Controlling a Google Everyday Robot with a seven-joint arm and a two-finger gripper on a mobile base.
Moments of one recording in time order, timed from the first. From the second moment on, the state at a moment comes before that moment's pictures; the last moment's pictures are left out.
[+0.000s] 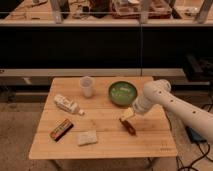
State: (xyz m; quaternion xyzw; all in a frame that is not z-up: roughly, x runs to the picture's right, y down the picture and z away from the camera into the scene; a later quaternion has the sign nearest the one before) arm 0.163 0.153 0.823 -0.07 -0.34 -0.74 0.58
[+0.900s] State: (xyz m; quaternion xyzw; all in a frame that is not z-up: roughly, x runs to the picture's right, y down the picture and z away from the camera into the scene) arm 0.136 0.192 0.845 -0.07 -0.33 -0.77 0.54
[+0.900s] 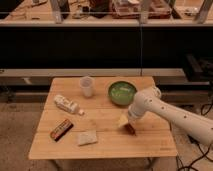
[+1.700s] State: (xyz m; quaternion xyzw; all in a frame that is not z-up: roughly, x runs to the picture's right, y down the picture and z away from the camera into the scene) arm 0.127 0.213 0.864 -0.09 -0.34 -0.77 0.54
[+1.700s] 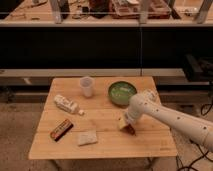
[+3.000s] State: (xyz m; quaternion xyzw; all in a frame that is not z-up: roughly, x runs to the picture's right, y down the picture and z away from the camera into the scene) arm 0.185 0.169 0.836 0.03 -0.43 -0.61 0.66
